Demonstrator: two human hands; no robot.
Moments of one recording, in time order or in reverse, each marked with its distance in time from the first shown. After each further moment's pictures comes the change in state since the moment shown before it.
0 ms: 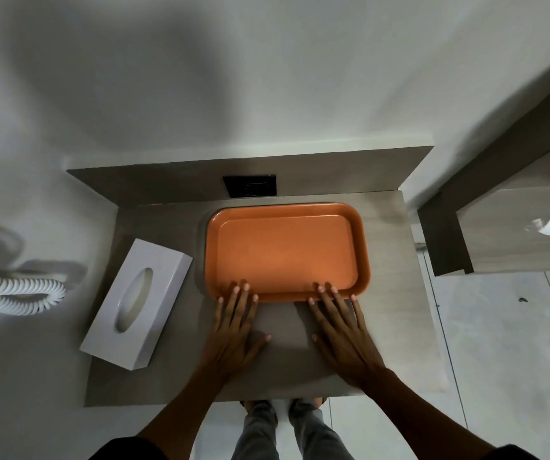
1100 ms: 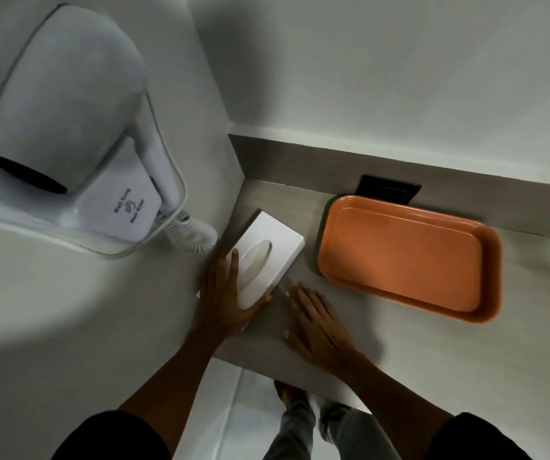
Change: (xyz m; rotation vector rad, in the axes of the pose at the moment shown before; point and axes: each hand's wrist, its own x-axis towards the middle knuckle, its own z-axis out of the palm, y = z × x) left_hand -0.088 -0.163 -0.082 -0.164 0.140 -0.637; right_hand 0.130 -0.214 0.027 0.169 -0.138 -0.378
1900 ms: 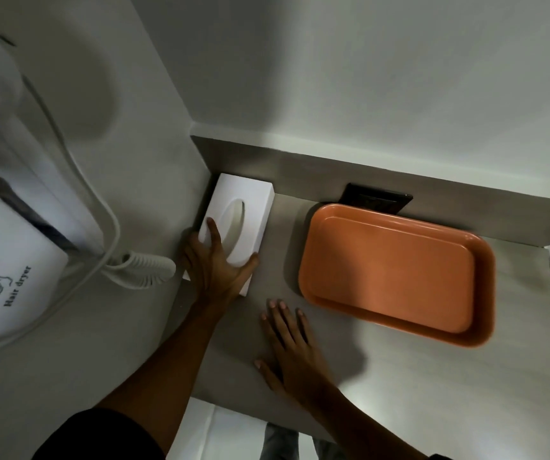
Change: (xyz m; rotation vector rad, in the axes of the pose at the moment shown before) left_hand 0.118 0.058 0.009 -0.037 0.200 -0.262; right_hand 0.011 0.002 0.034 -0.102 0.009 0.067
